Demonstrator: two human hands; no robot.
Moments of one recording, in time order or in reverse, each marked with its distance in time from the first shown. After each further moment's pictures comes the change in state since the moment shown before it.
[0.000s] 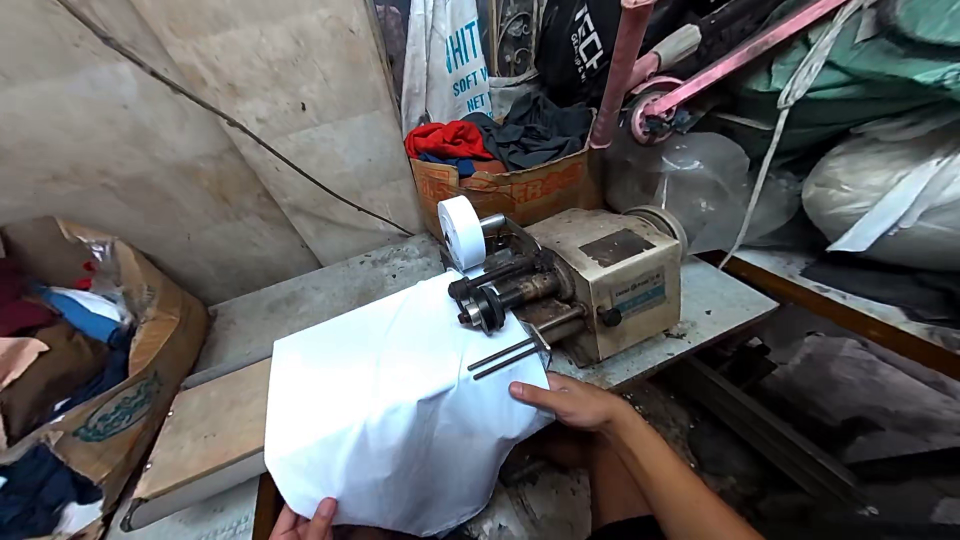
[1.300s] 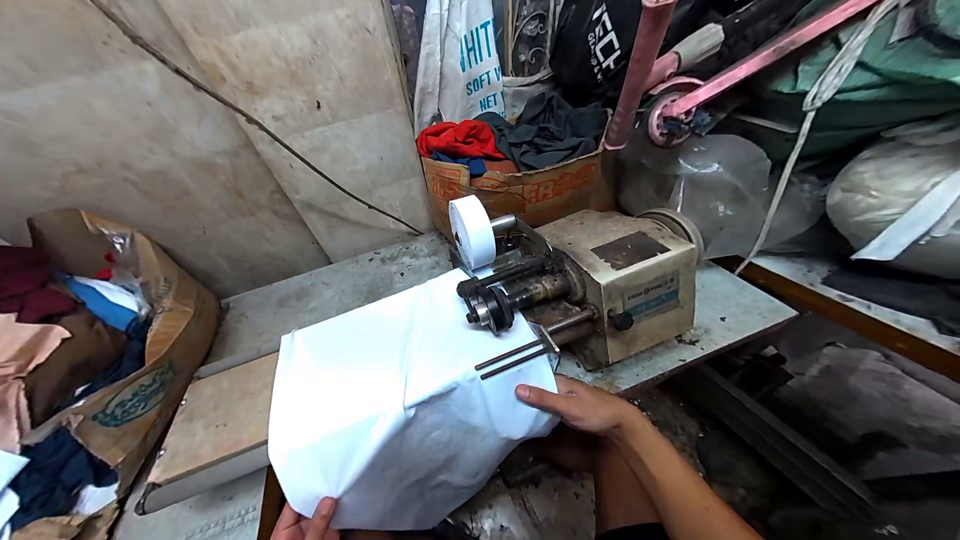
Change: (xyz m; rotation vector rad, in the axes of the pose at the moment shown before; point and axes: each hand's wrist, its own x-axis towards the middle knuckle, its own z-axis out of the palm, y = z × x) left_hand -0.002 -0.001 0.000 0.009 0.034 -0.005; right_hand -0.001 -0.002 0.001 0.015 -0.013 -0.018
